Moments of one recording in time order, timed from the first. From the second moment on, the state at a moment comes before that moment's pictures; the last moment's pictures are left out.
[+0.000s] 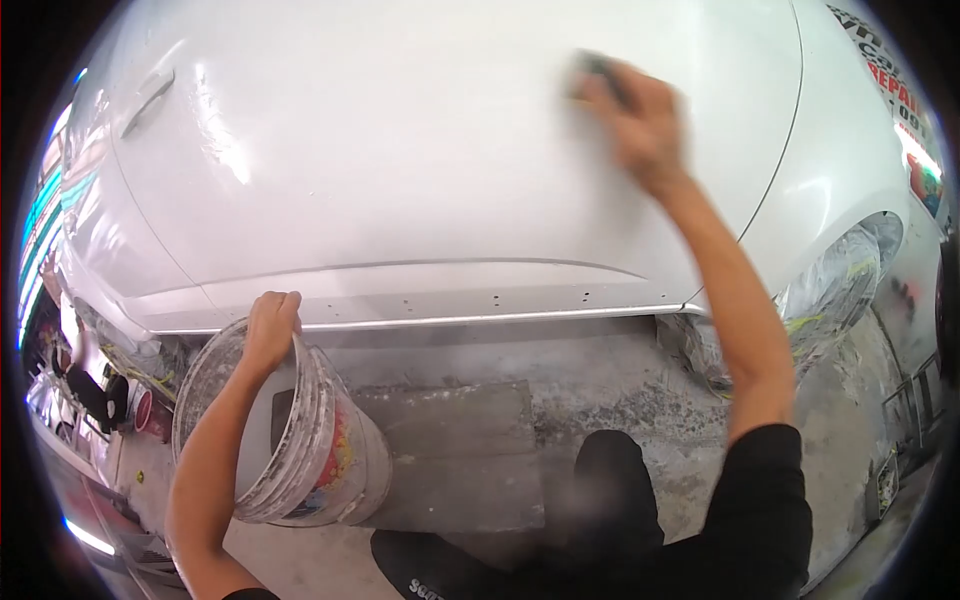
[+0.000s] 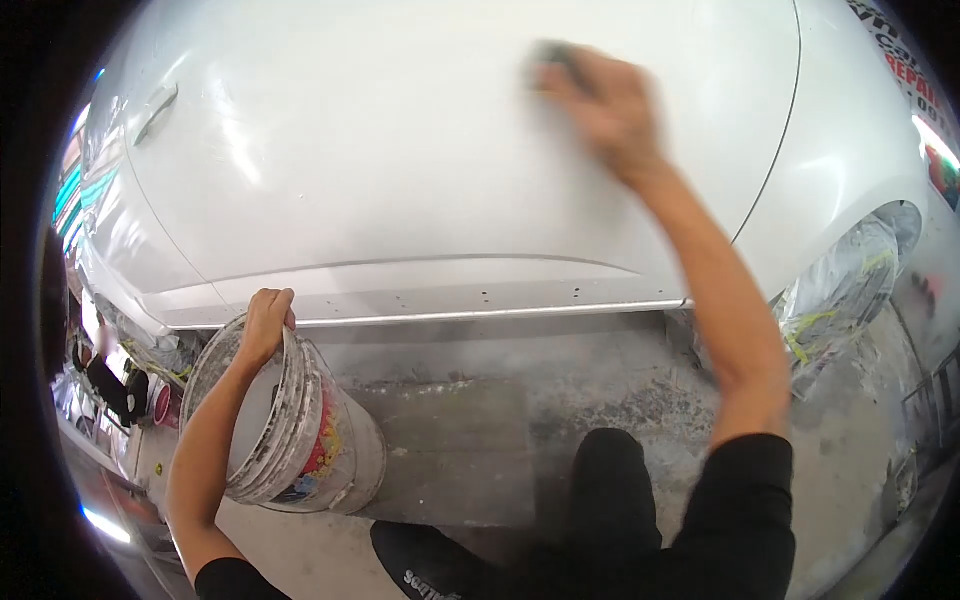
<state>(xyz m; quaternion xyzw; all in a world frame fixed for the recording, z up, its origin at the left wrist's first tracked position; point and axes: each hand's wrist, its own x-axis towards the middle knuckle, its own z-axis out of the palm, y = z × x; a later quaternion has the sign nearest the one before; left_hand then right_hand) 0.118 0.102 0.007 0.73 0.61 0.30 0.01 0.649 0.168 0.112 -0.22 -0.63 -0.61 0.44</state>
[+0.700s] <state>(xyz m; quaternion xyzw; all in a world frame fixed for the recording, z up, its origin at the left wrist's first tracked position) 0.135 0.092 0.016 0.74 0.62 0.27 -0.02 0.678 0.177 0.168 -0.26 -0.51 -0.63 0.52</state>
